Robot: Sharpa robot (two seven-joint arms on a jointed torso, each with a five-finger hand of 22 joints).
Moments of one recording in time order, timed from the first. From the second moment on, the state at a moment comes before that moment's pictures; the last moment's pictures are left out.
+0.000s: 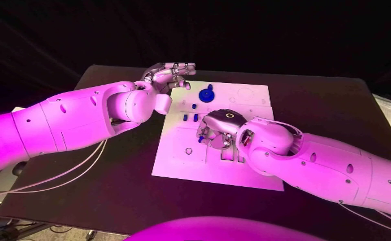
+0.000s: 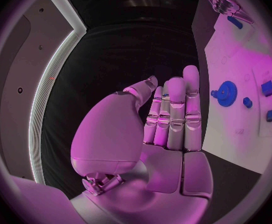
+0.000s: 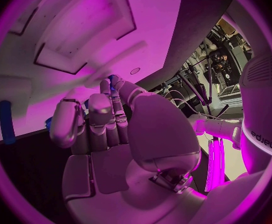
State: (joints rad) left arm 1.19 -0.82 -0.01 1.48 0.13 -0.31 0.28; left_hand 1.34 -0.13 0.46 -0.01 0.06 1.05 0.18 0.11 0.07 1.17 0.10 0.15 0.10 1.24 0.01 0.95 0.59 0.17 1.22 0.10 0.59 0.80; right arm 1.04 -0.58 -0.03 1.58 -1.73 -0.19 -0.17; right_hand 1.33 -0.04 0.42 -0.08 0.04 1.16 0.13 0.08 0.09 1.20 0.07 0.10 0.06 1.47 -0.02 1.01 0.96 0.08 1.35 0.08 1.32 1.16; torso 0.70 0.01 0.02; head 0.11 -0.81
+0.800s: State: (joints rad) left arm 1.19 -0.82 -0.01 1.48 0.12 -0.31 0.28; left_hand 1.34 -0.13 0.45 0.00 0.06 1.04 0.18 0.11 0.07 1.16 0.10 0.15 0.10 1.24 0.02 0.95 0.59 0.17 1.22 0.10 0.59 0.80; right arm 1.04 -0.63 -0.04 1.61 -1.73 -0.30 -0.18; right_hand 1.28 -0.10 0.32 -0.06 0.08 0.99 0.17 0.07 0.07 1.03 0.11 0.12 0.07 1.45 0.02 0.95 0.89 0.10 1.28 0.12 1.24 1.05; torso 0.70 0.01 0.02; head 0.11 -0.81
